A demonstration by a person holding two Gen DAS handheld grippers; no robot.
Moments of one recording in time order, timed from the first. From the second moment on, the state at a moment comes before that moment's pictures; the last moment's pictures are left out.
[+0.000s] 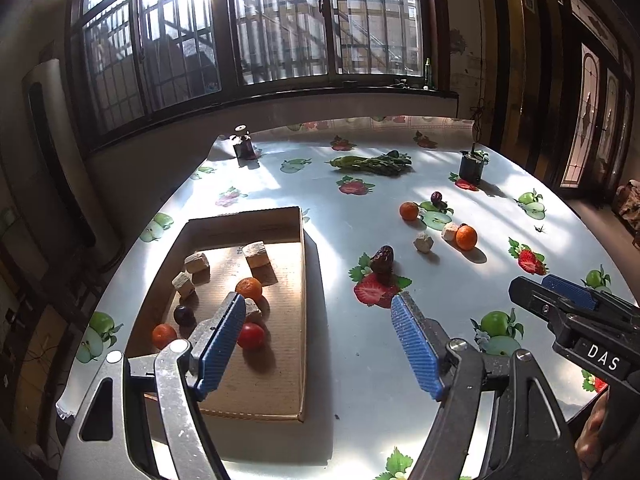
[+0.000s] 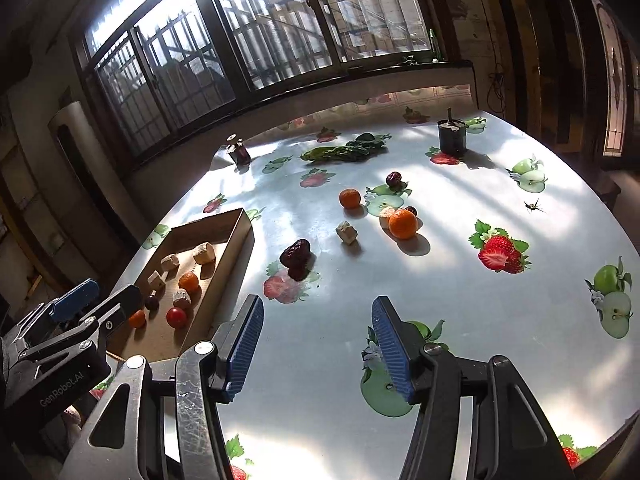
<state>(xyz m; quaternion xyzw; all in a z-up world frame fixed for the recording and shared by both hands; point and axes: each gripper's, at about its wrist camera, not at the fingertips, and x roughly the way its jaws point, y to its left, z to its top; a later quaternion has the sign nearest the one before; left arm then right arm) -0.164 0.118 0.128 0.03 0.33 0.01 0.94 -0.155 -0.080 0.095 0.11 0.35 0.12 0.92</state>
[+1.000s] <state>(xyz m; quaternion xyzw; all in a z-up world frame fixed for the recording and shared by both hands) 0.001 0.070 0.034 0.03 0.47 -0.05 0.88 0.021 -0.144 0.033 0.10 0.42 0.12 0.89</state>
